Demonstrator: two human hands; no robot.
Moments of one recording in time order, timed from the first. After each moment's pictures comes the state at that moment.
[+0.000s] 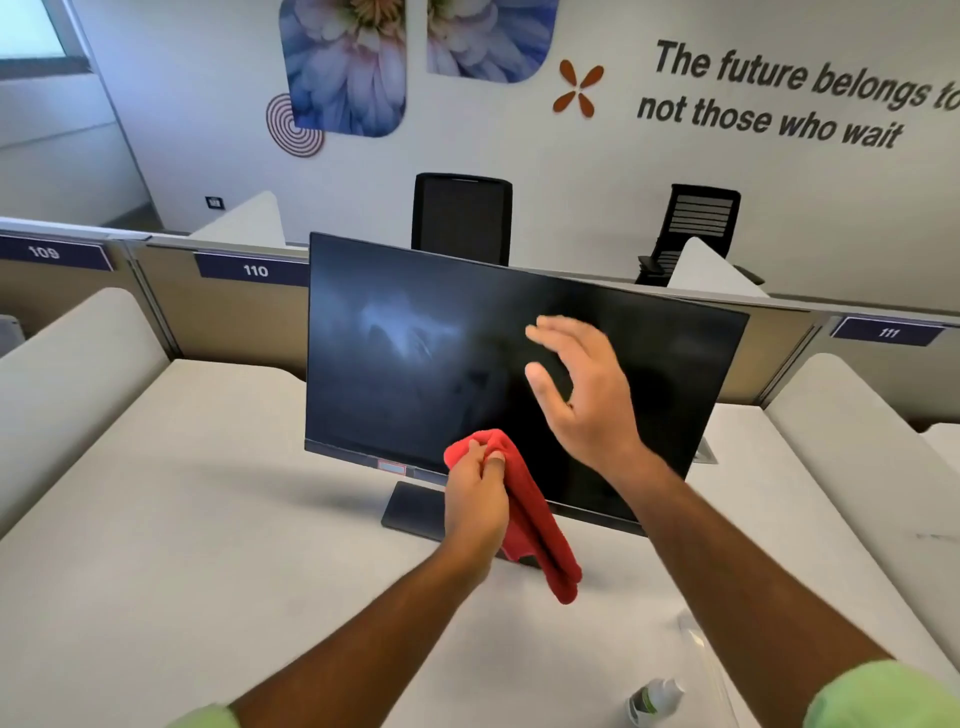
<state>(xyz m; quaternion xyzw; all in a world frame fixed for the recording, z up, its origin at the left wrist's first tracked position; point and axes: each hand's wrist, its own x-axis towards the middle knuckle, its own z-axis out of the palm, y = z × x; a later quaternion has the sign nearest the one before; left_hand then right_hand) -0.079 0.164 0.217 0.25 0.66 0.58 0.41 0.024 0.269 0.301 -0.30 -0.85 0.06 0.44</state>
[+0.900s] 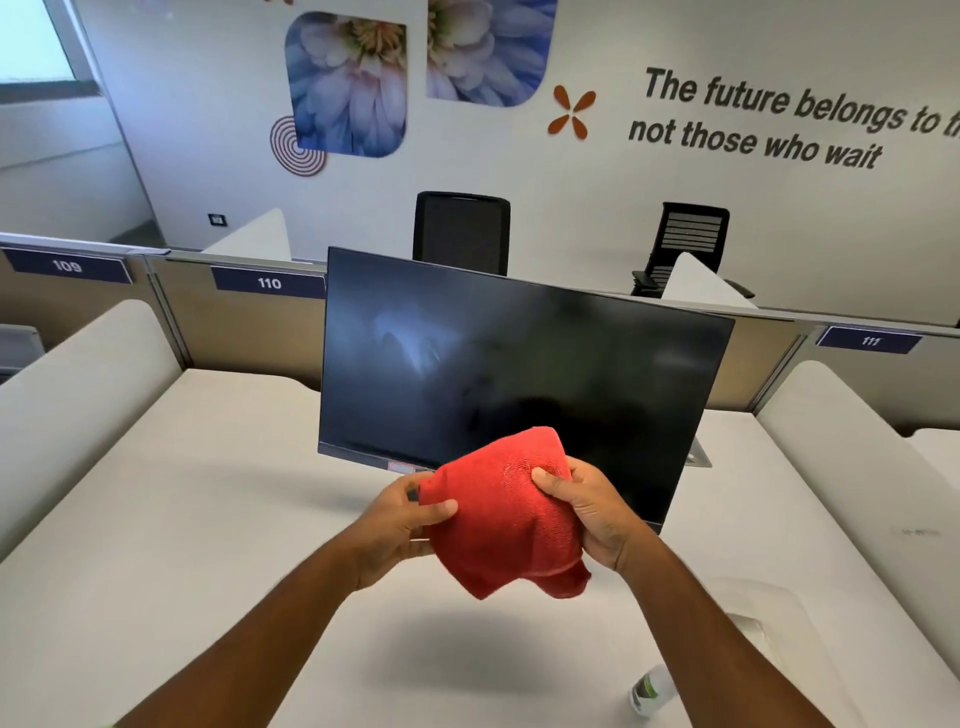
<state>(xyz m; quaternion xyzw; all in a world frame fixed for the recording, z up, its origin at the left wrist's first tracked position) -0.189 0.099 0.201 0.31 0.55 0.48 0.61 0.055 0.214 0.216 -0.40 -0.50 0.70 0.30</state>
